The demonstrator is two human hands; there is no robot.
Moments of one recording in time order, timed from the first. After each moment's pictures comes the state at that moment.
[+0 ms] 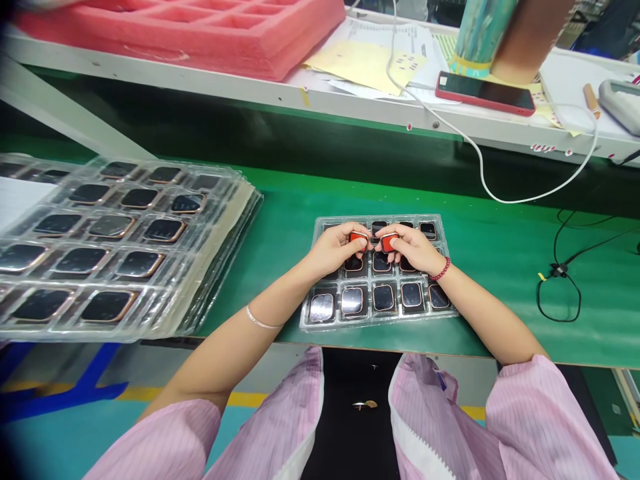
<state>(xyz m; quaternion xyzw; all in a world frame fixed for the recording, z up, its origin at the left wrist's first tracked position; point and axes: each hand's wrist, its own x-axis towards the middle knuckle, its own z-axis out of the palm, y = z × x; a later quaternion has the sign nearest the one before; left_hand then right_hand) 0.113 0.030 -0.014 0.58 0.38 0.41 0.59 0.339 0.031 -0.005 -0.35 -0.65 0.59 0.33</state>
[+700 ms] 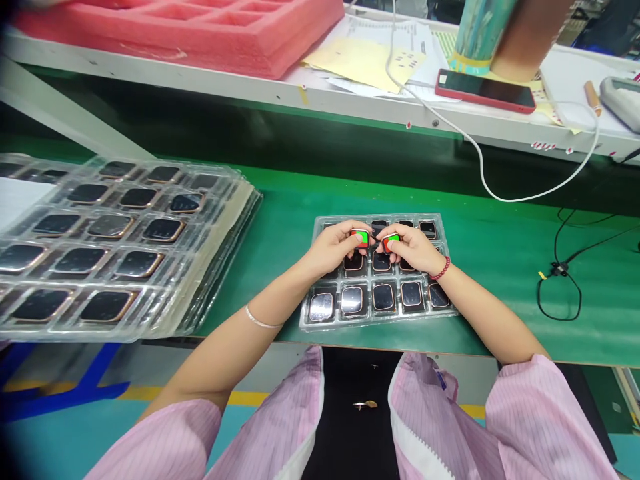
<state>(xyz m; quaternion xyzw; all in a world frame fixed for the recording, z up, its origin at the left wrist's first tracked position) 0.111 0.029 -0.011 0.59 0.40 0.40 0.57 0.337 0.030 -0.005 -0.35 -0.64 0.60 0.34</state>
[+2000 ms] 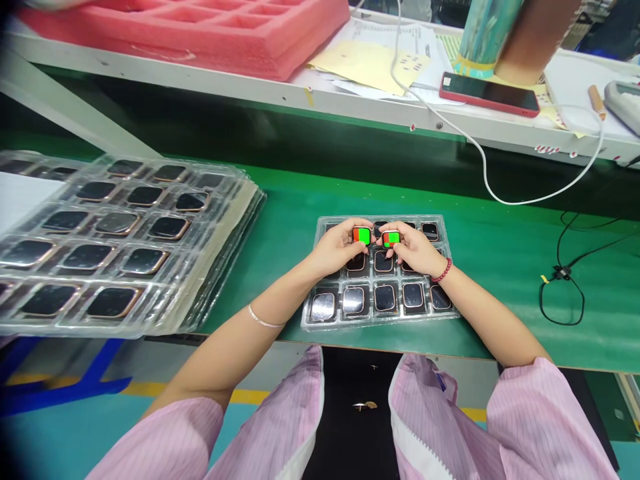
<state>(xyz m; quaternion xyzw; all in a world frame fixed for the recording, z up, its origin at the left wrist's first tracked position) 0.111 0.032 -0.021 0.61 0.38 0.41 0.56 0.339 0.033 -0.013 -0.34 -0.68 0.55 0.33</state>
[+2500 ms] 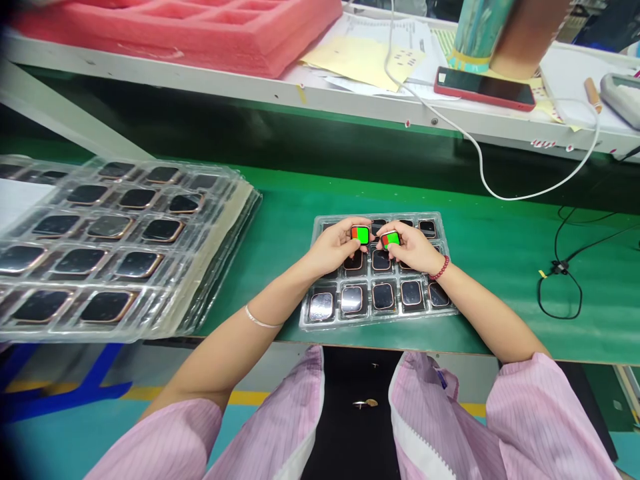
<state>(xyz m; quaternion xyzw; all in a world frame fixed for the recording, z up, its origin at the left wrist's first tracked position) 0.109 0.031 -0.018 0.61 0.39 0.40 0.57 0.338 0.029 -0.008 -0.35 -0.68 0.55 0.32</state>
